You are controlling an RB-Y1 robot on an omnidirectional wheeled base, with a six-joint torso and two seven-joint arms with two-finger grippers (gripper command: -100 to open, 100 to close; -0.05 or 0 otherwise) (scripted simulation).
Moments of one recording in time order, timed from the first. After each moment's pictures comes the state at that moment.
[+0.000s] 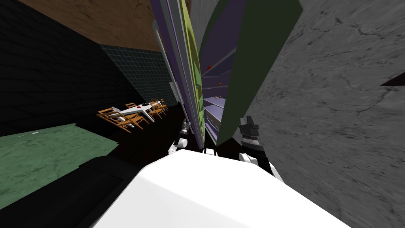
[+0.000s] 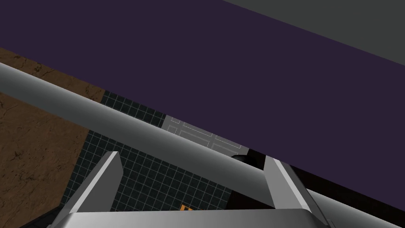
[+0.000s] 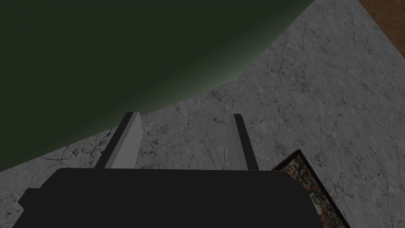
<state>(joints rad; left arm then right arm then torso) 0.26 0.21 0.00 -1.76 0.38 -0.29 0.15 0.49 -0.05 0.06 -2.21 0.03 -0.48 -0.08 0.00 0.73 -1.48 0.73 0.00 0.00</state>
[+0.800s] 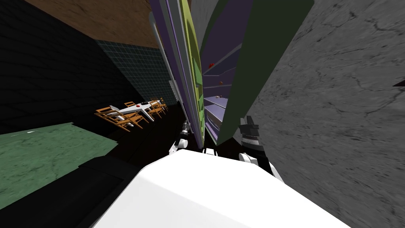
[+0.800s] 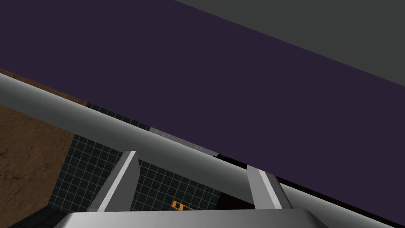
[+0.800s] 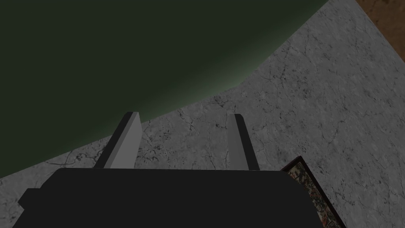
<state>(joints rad) 0.25 0.20 -0.01 -1.72 0.38 -0.30 0.15 0.49 -0.05 0.06 -2.21 0.03 -0.48 -0.08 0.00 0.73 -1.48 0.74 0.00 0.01</state>
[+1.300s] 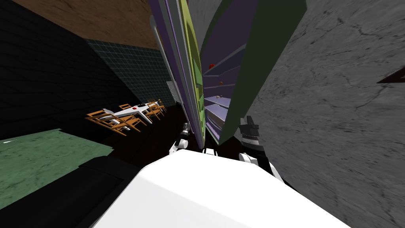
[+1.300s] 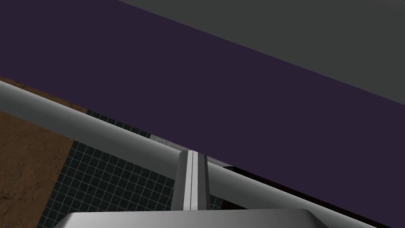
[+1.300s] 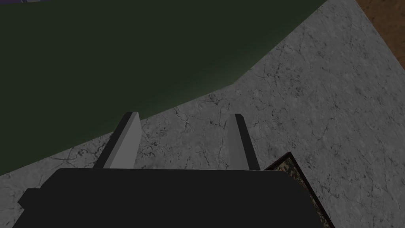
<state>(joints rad) 0.26 0.23 -0.04 -1.73 0.38 -0.32 0.16 0.49 -0.05 0.06 -2.21 0.03 -0.48 -0.08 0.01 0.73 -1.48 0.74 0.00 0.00</state>
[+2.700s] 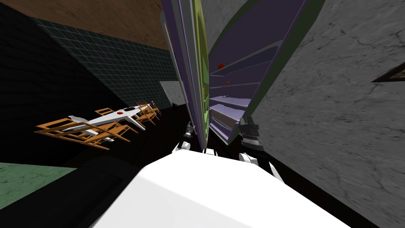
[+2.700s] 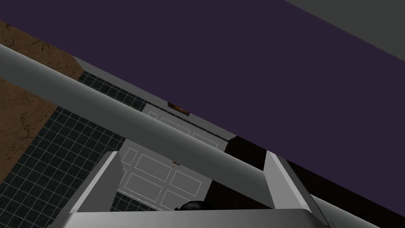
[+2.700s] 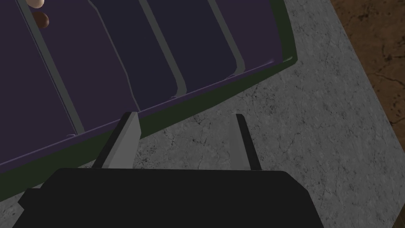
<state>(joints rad) 0.26 0.25 -0.16 -1.65 0.39 -0.40 0.25 0.49 -0.05 0.06 -2.21 0.03 -0.48 -0.08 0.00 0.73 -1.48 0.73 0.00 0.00</state>
